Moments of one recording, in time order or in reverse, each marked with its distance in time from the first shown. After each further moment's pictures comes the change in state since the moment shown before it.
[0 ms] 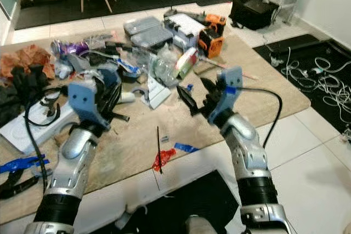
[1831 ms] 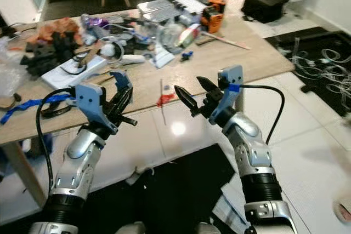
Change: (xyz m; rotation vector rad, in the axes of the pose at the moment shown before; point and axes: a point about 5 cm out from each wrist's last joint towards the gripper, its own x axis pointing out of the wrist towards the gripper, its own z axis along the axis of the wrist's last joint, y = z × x) left arm 0.011 -0.017 0.004 -0.036 0.011 -0.173; right arm 0.008 -0.001 0.003 0.002 0.029 0.072
